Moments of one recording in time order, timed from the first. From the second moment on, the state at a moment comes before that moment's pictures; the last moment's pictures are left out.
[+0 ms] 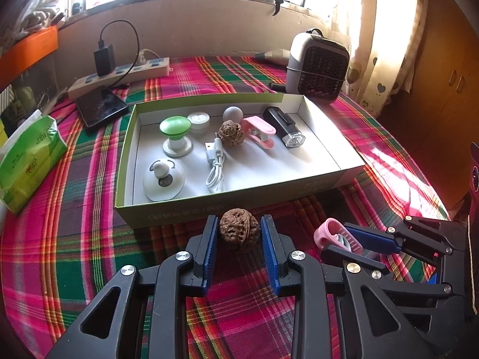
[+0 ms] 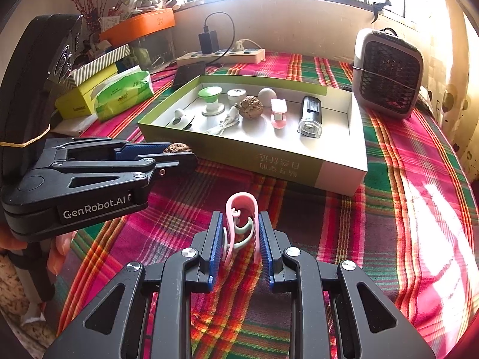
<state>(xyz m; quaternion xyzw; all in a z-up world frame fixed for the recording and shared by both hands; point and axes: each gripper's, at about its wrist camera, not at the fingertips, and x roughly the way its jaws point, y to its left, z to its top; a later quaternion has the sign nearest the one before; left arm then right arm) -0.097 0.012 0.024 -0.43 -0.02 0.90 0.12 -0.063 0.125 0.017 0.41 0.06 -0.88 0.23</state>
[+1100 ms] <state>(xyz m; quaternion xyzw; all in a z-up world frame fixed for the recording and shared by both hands) -0.130 0.022 0.054 -0.40 -0.01 0.91 0.12 -0.105 0.137 0.052 0.38 0.03 -0.90 0.21</state>
